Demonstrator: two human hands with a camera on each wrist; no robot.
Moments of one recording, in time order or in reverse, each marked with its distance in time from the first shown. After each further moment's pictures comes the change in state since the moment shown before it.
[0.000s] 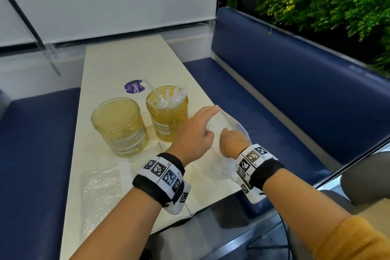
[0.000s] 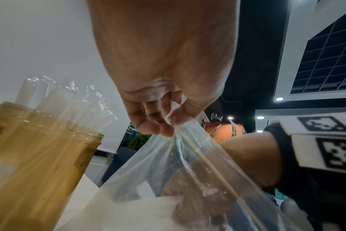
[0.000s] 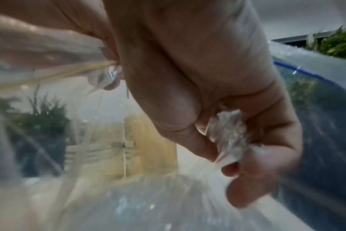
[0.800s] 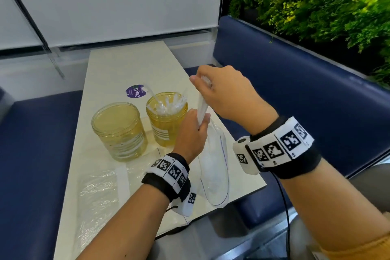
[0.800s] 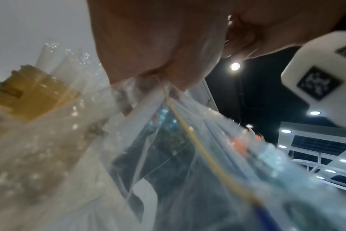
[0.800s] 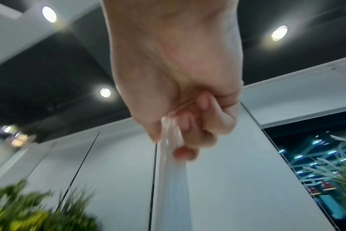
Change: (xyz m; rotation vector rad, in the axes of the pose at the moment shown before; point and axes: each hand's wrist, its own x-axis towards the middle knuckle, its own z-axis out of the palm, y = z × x) left_hand 0.028 -0.016 0.020 -0.161 0.325 -0.177; right_hand -0.068 -0.004 -0.135 0.366 0.715 -0.501
